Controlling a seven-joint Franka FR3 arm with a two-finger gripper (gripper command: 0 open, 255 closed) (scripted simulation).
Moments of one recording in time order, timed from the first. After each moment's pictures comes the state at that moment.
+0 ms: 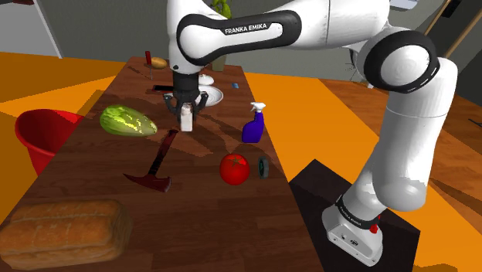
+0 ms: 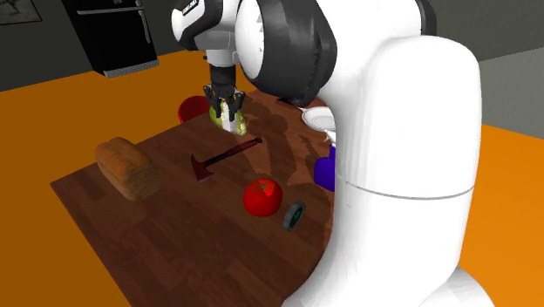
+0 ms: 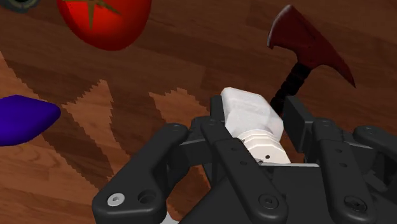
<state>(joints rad) 0.29 0.35 0.23 -1.54 0.01 1.85 0.84</state>
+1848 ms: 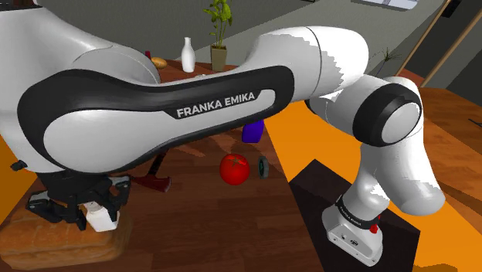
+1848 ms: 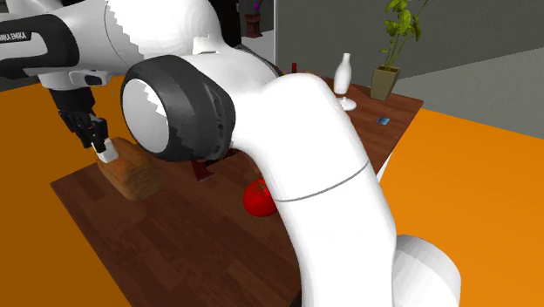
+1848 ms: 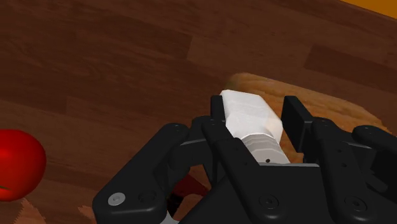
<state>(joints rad) 0.79 0.68 0.35 -1.07 -0.12 1.73 1.42</state>
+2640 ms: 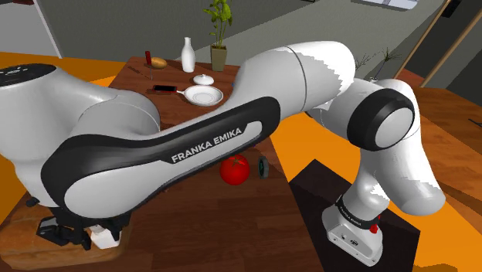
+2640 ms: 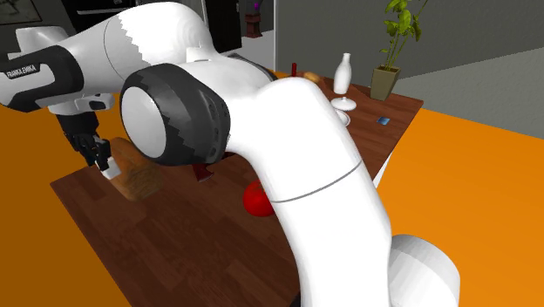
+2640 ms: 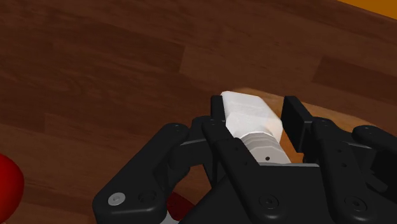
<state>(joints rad) 0.80 0.71 0.35 -1.16 -0.14 1.86 1.44</state>
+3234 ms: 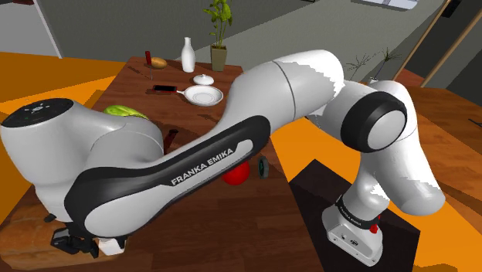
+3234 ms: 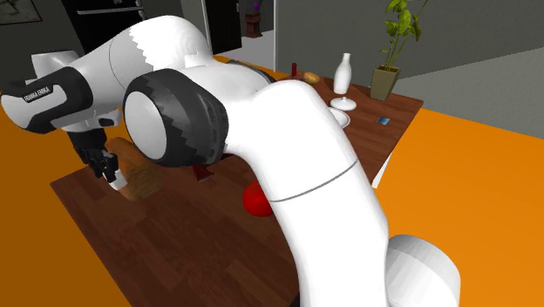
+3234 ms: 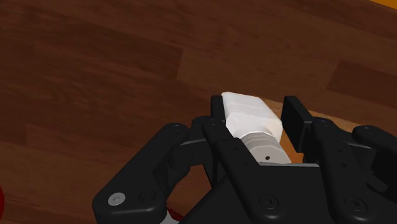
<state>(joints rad) 0.79 0.74 0.34 -1.24 -0.14 1.96 1.44</state>
